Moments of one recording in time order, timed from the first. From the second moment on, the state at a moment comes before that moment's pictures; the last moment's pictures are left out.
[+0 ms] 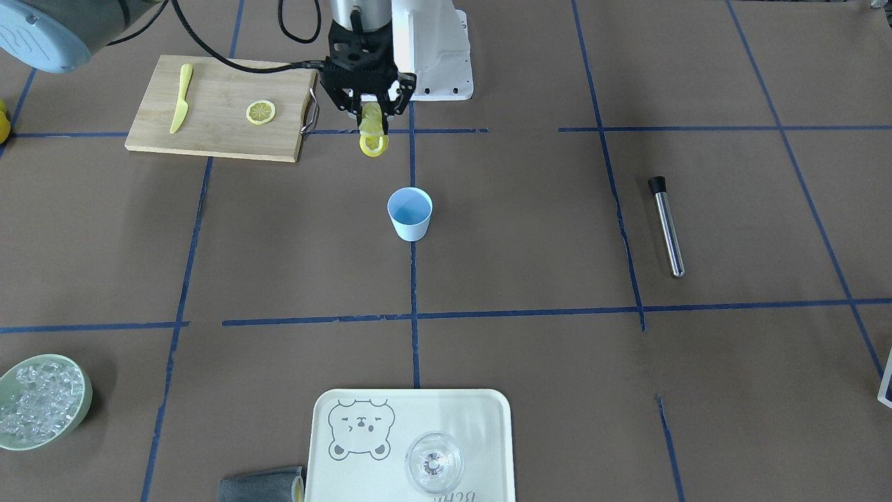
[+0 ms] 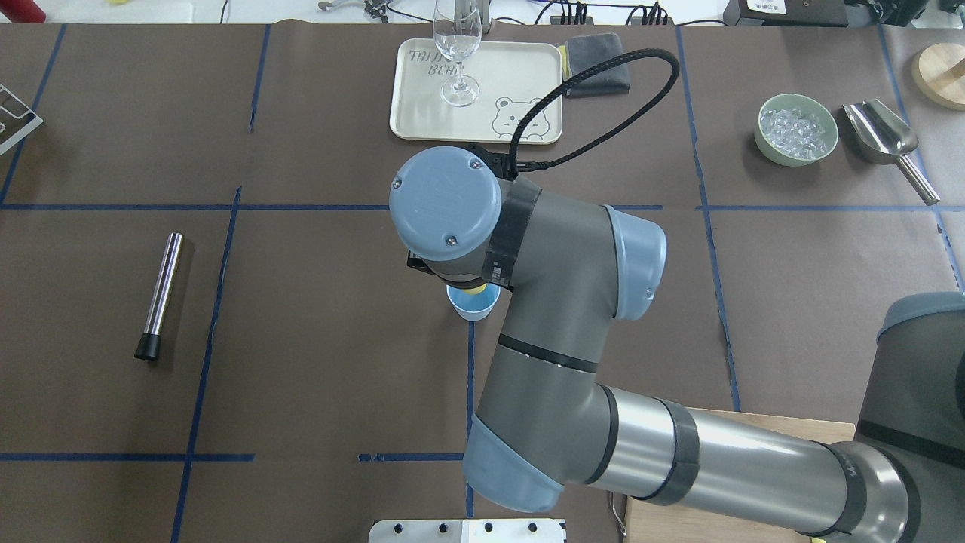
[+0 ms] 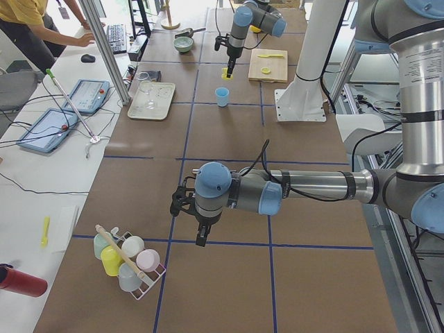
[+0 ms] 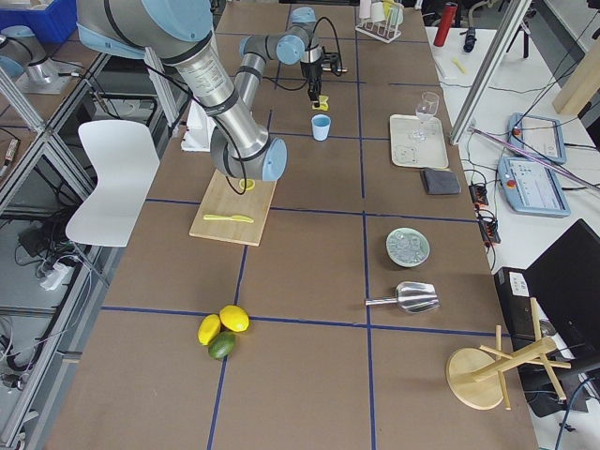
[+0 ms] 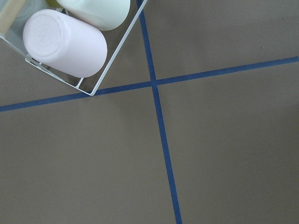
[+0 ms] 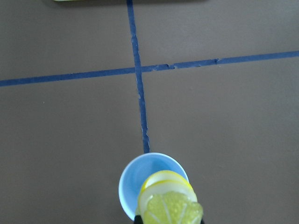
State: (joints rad) left arm -1.60 -1.40 -1.75 -1.74 -2.39 0.07; right arm 0.44 -0.67 1.71 -1.88 1.66 1.37
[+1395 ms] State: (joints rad) left arm -1.59 -1.40 -1.75 -1.74 -2.39 0.07; right arm 0.41 -0.69 1.62 -1.81 1.66 1.33
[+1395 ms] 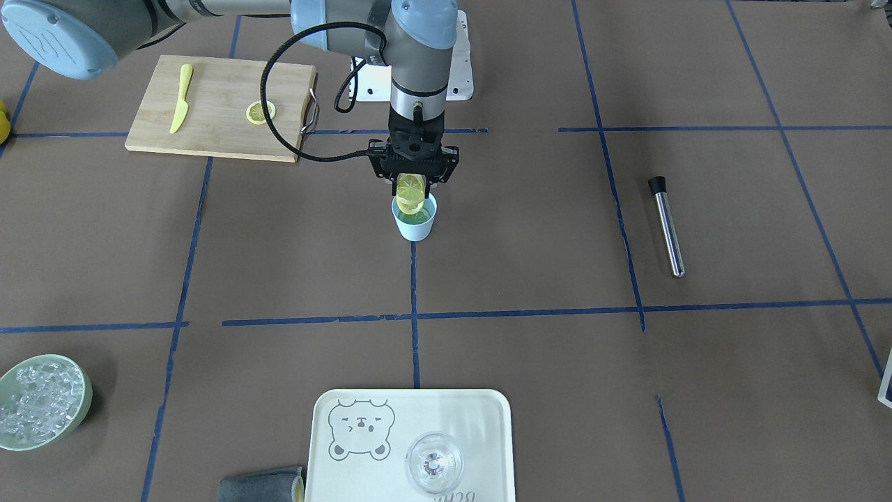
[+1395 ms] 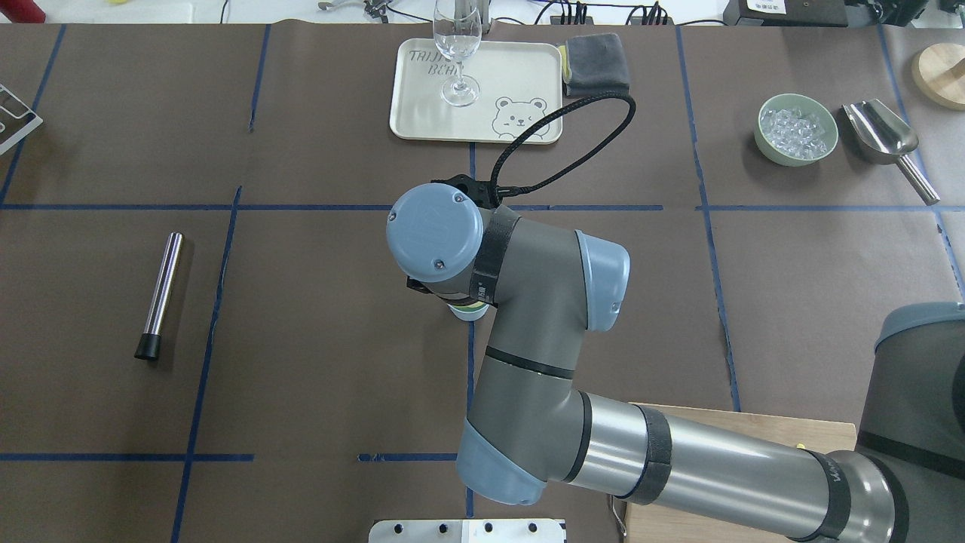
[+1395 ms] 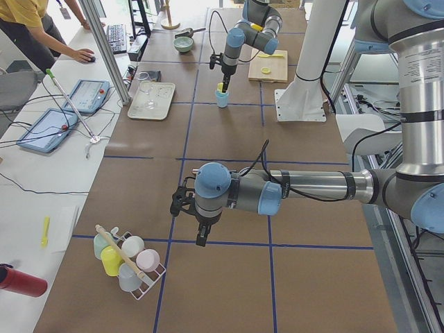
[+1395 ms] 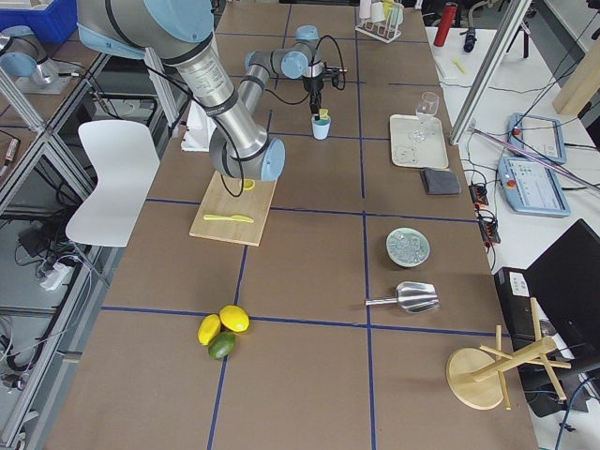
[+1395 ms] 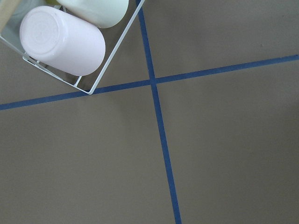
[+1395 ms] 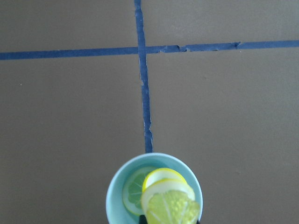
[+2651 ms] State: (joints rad) left arm -1.59 -1.40 -1.76 -1.76 -2.39 0.07; right arm 0.73 -1.00 1.88 -1.80 1.94 0.74
